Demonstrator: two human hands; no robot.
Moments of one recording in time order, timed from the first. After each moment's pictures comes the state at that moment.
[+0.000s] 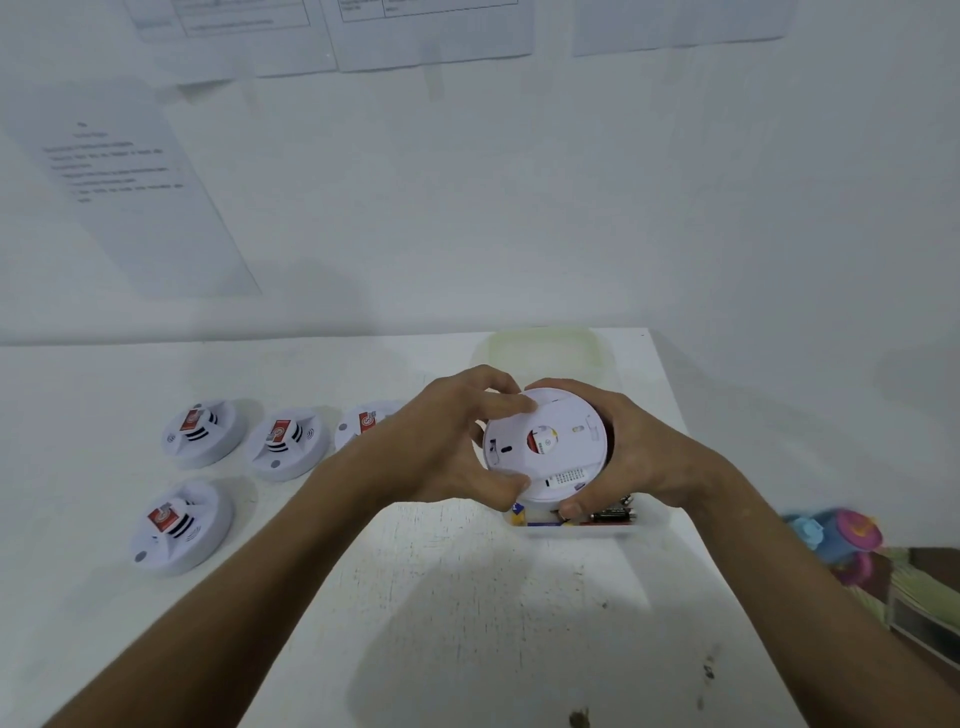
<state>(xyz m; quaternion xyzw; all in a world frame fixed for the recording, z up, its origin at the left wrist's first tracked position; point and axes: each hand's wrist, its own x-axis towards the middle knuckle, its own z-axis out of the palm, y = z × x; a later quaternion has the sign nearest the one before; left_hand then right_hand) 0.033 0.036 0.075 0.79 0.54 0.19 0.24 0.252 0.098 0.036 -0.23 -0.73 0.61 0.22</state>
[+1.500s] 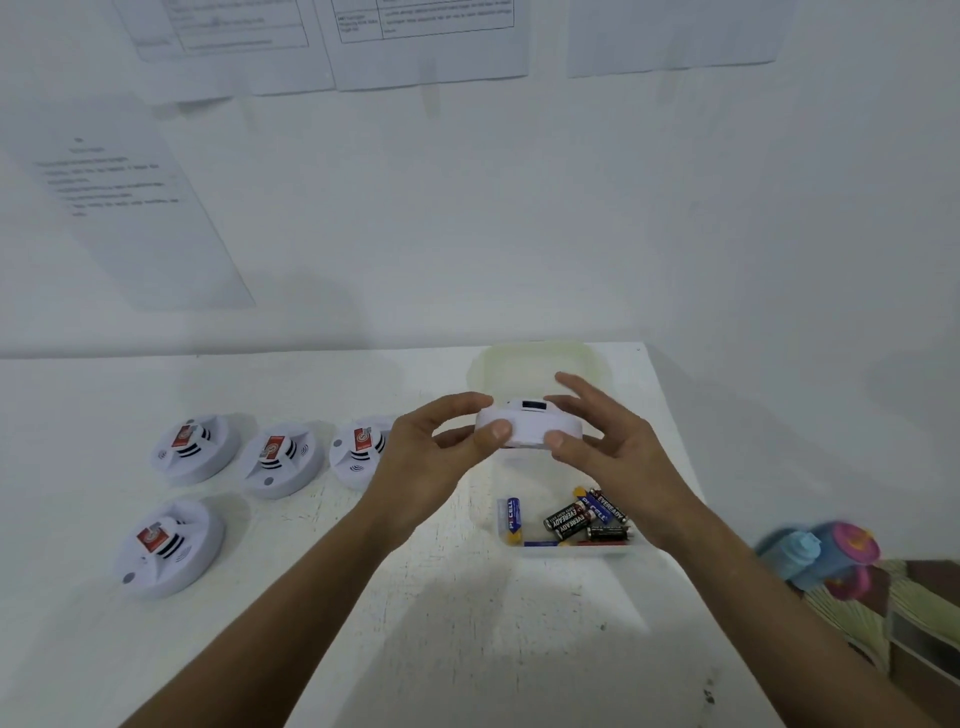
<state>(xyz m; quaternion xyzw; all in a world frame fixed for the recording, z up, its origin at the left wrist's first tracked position) 0.041 0.033 0.040 0.50 0.59 0.48 0.41 0.240 0.082 0.023 -0.36 -0.60 0.59 0.40</state>
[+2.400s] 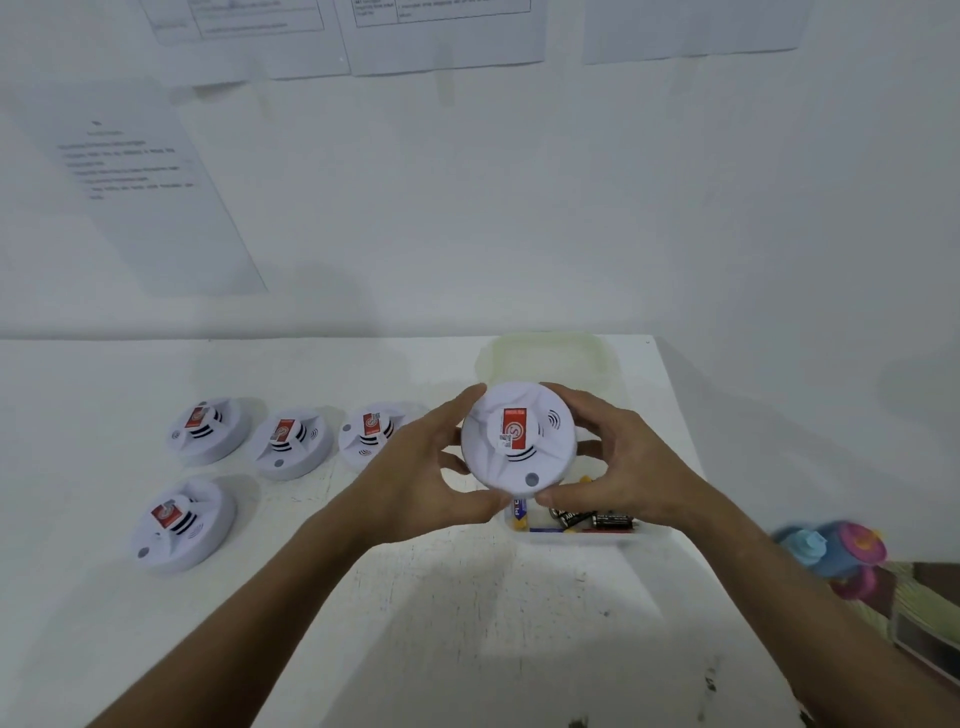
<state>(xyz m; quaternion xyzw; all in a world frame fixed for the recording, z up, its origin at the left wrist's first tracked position) 0.019 0.016 0.034 0.70 0.57 0.32 0.30 0.245 0.090 0.021 -0.30 -0.78 0.47 0.28</state>
